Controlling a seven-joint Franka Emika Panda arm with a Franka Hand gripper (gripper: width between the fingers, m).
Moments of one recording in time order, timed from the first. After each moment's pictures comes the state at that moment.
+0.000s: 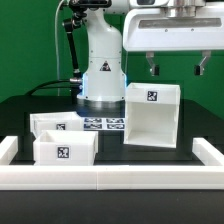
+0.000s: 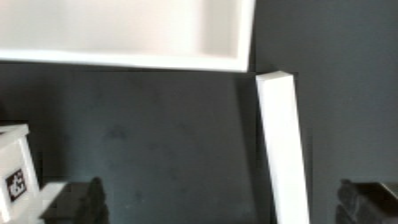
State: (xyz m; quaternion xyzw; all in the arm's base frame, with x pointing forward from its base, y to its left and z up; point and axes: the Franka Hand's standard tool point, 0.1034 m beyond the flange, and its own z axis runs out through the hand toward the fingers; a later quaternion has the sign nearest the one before) arm 0.505 0.106 0.157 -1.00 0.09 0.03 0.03
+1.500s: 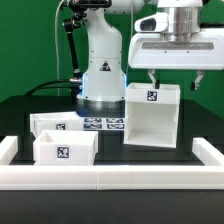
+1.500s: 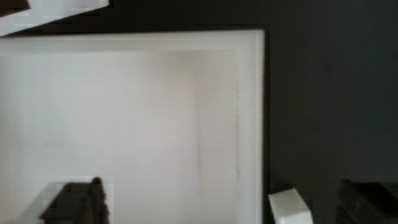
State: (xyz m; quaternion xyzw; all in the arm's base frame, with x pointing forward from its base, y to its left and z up) arm 0.429 0.124 0.108 -0.99 0.13 0.04 0.02
